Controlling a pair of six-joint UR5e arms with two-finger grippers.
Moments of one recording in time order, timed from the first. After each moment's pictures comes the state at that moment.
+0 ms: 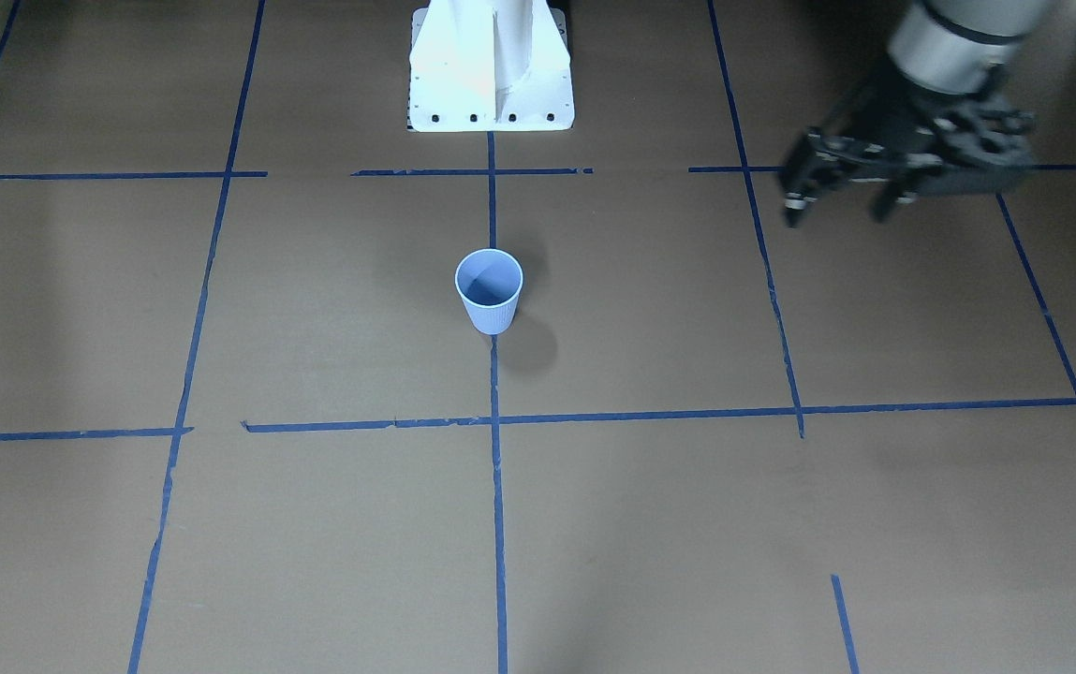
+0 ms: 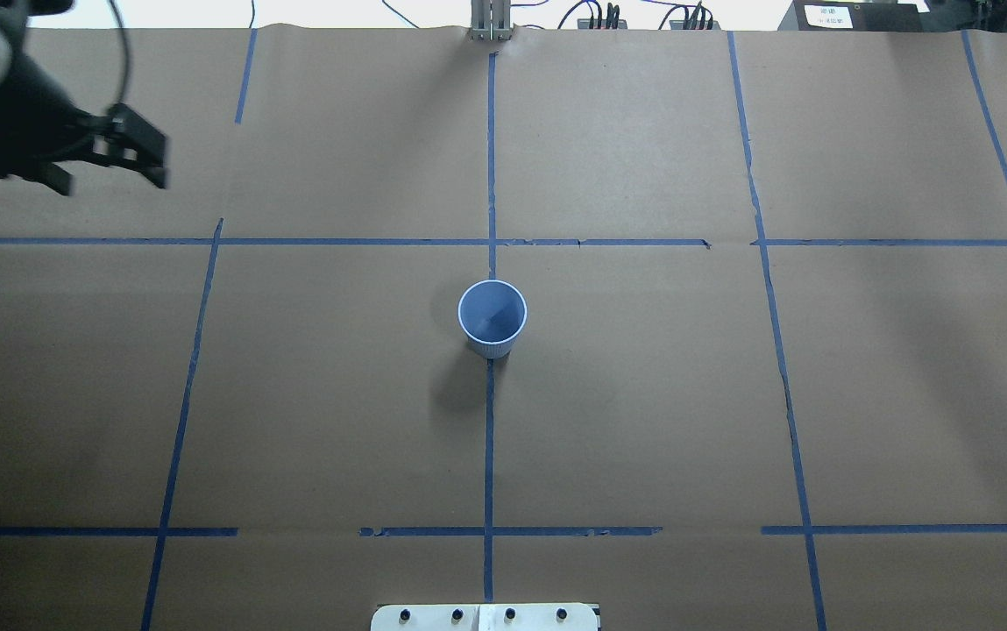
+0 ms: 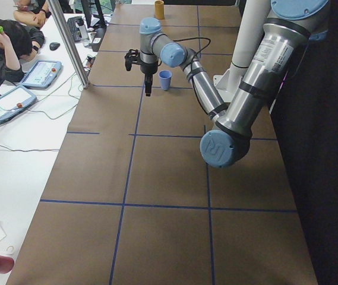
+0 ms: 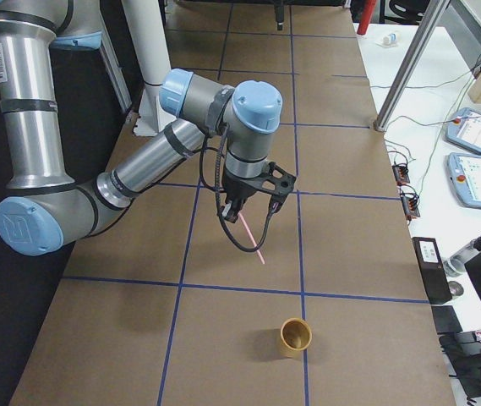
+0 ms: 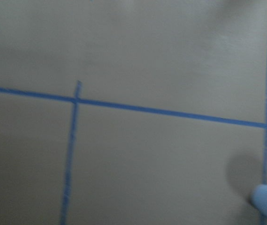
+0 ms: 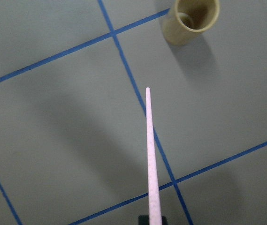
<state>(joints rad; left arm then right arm) -1.07 -1.96 -2.09 -1.27 -2.17 -0.78 1.72 -1.44 2.16 -2.57 2.32 0.06</state>
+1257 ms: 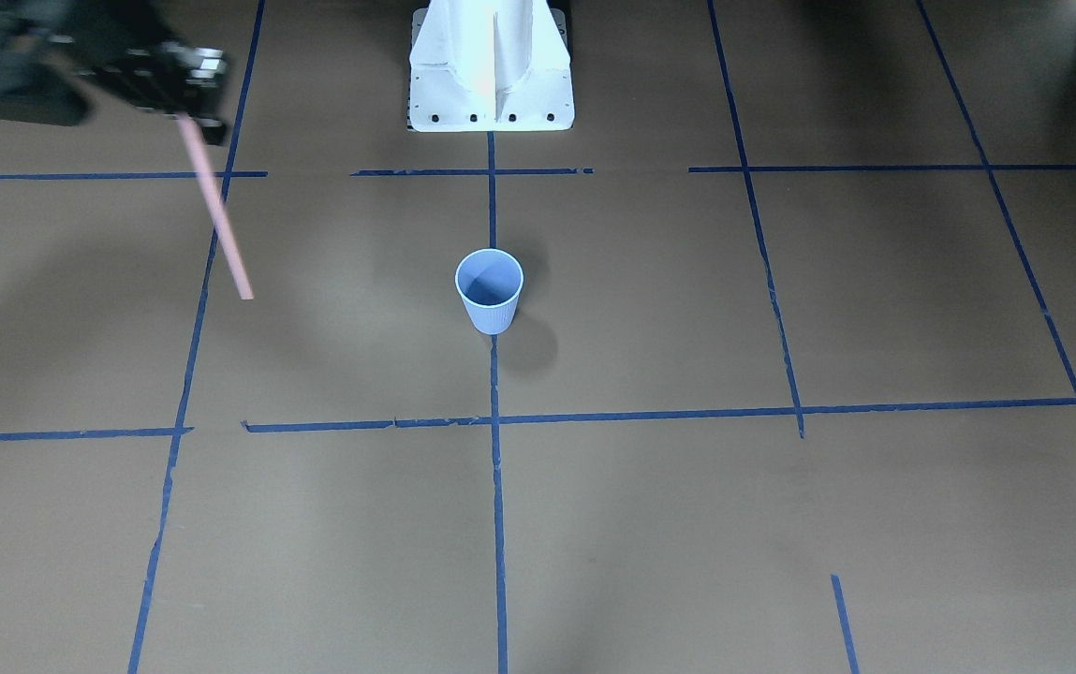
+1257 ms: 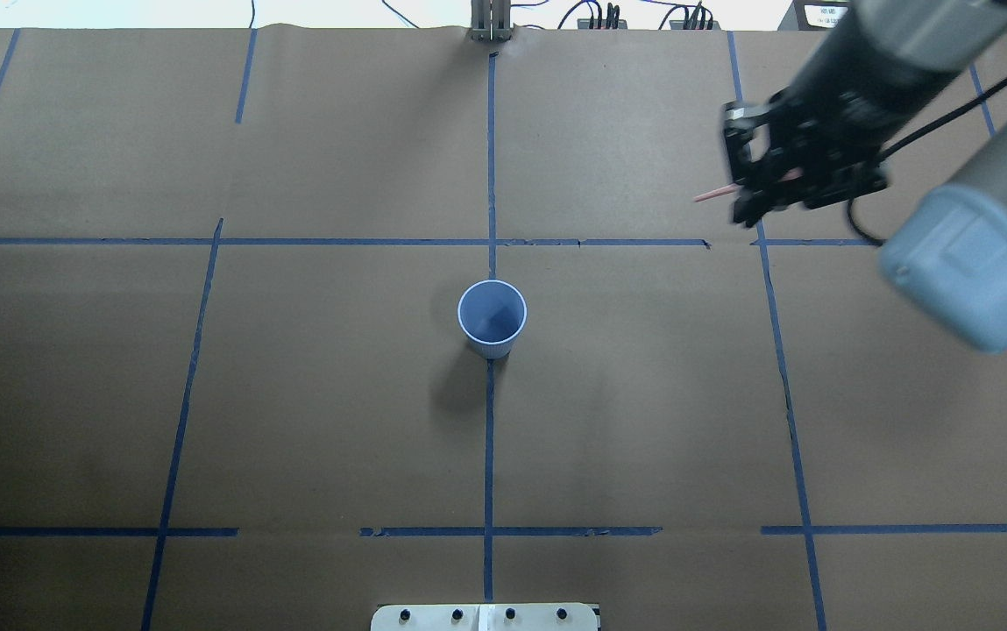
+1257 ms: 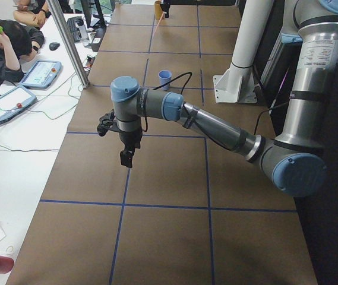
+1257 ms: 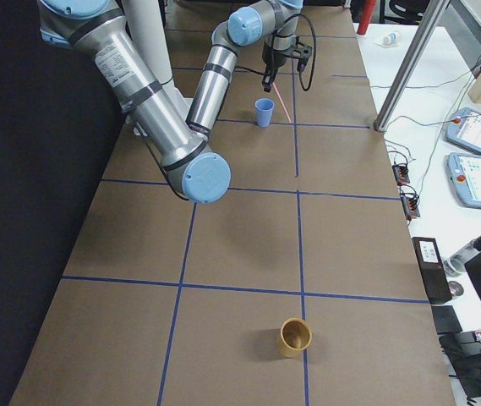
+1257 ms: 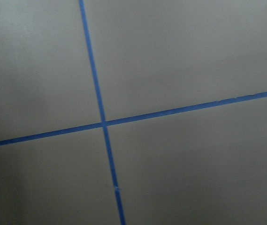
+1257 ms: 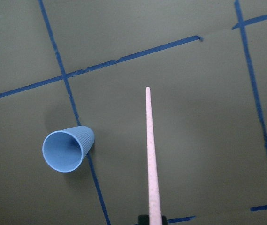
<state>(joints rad) -1.53 -1.69 -1.85 -1.28 -2.25 0.09 0.91 -0.87 2.11 -2.18 2.34 1.14</state>
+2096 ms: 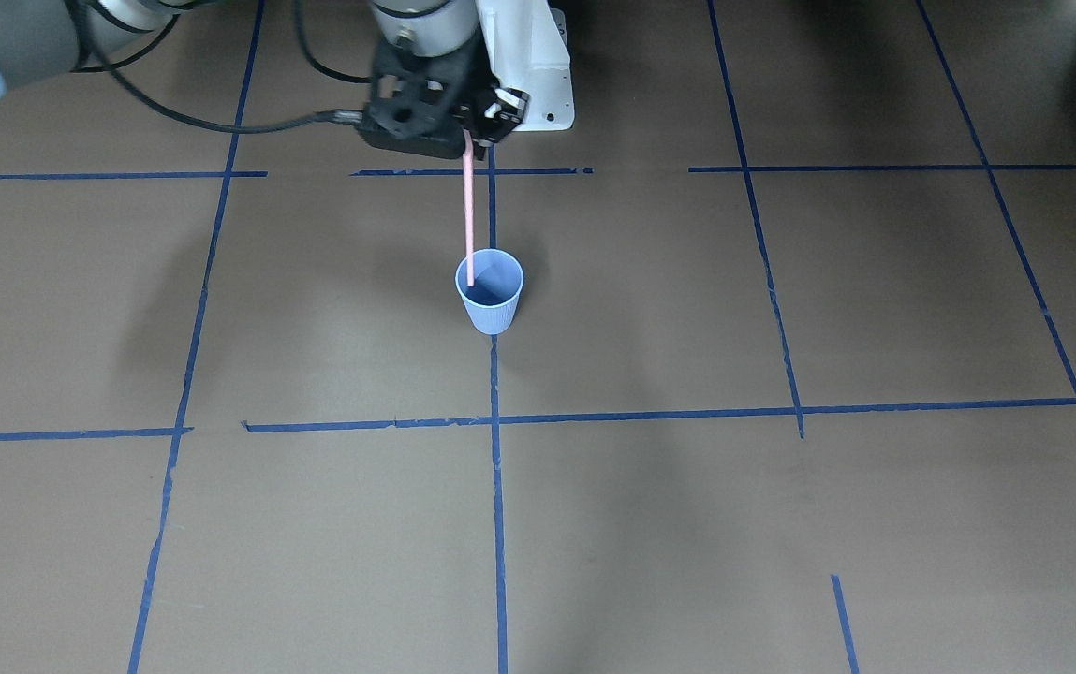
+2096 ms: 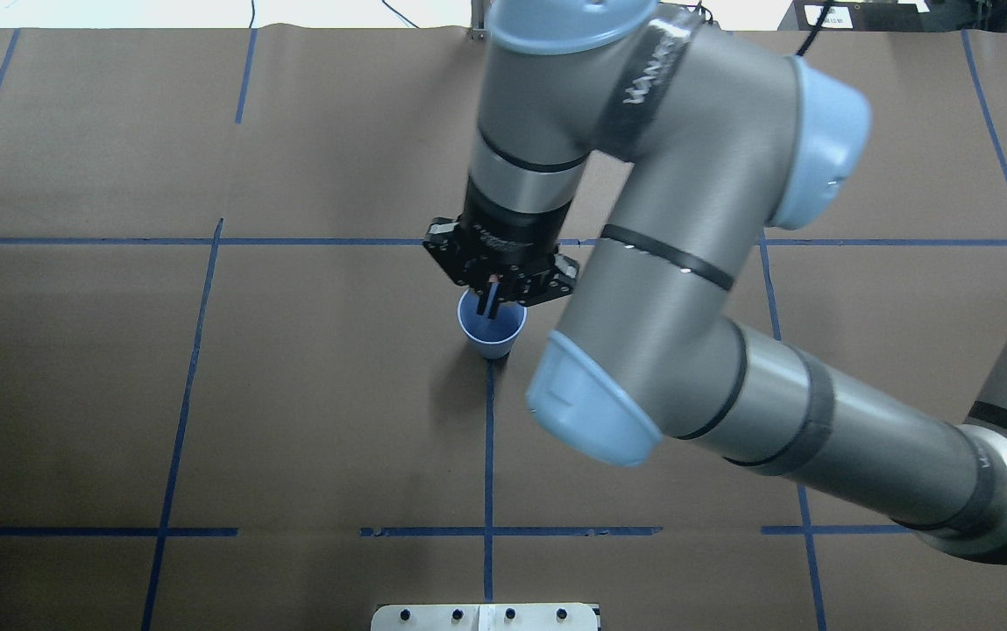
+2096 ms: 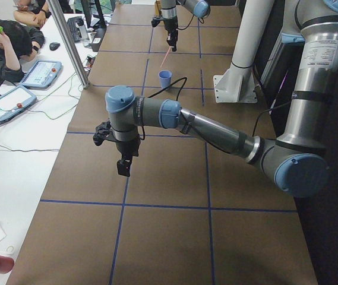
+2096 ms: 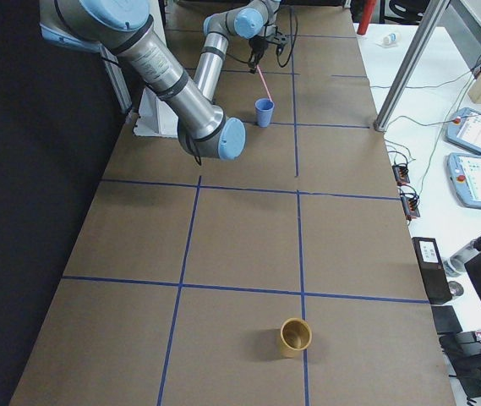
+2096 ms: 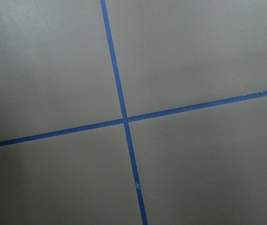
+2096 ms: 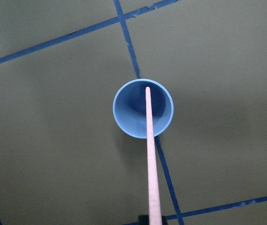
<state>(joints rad) -1.55 -1.69 -1.82 -1.28 -2.26 0.12 0.62 -0.62 1.81 -2.01 2.18 1.43</state>
